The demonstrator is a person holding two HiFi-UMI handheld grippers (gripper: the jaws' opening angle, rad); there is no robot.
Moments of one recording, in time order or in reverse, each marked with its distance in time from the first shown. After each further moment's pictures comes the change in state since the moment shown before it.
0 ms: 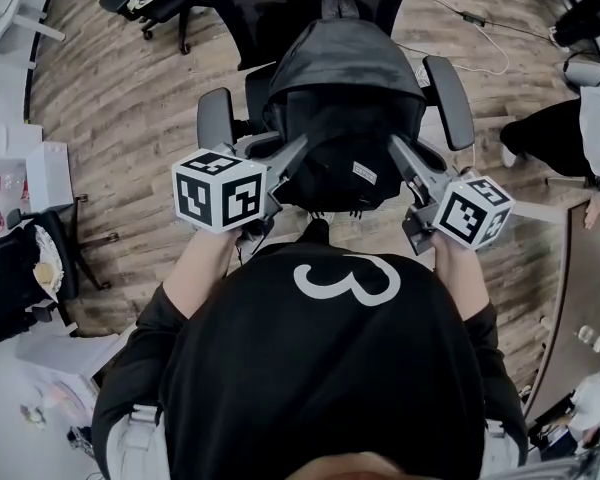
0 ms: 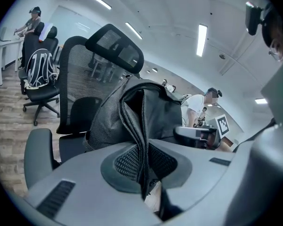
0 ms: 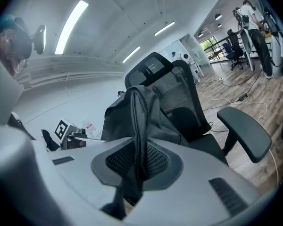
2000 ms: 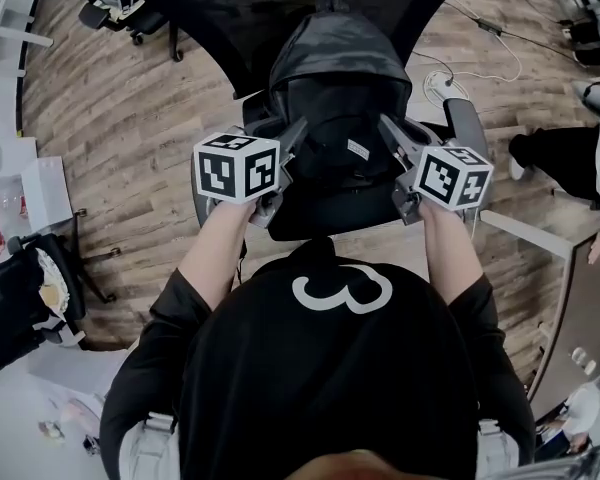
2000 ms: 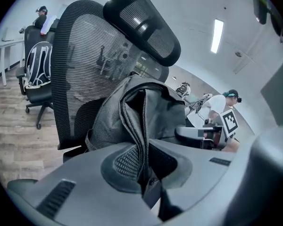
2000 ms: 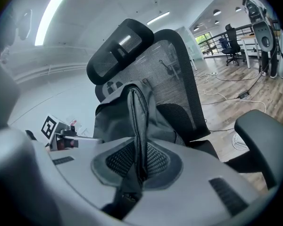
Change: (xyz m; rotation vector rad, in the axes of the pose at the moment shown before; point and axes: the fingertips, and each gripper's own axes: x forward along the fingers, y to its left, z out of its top) left arm 0.126 0.153 0.065 -0.038 0.031 0.099; right arm 0.167 -0.136 0.033 0.028 0.093 -0.098
